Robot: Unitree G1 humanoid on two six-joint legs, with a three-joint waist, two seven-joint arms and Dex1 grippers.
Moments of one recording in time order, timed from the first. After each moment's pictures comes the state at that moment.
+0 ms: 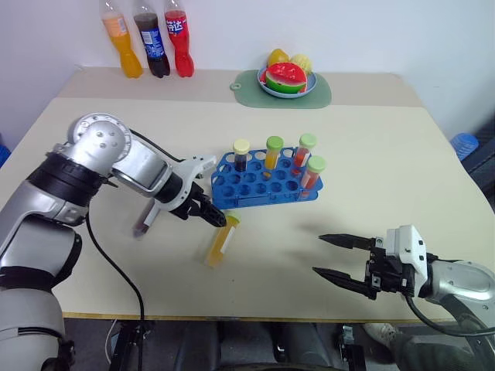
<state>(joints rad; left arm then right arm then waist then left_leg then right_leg) -1.17 0.82 -0.63 0.30 -1.66 1.61 0.08 0.28 -0.79 -0.19 -0.59 0.53 0.30 1.01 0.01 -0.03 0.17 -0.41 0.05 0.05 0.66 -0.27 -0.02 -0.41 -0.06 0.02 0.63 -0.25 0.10</state>
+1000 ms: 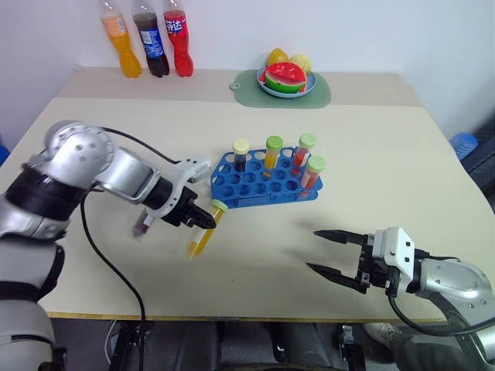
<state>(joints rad) -0.94 0.97 -0.38 -0.05 -1.51 1.53 -0.26 0.22 -0.76 -0.12 -0.54 0.42 0.20 0.96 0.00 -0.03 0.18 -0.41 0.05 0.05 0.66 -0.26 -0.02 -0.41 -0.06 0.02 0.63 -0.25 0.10</state>
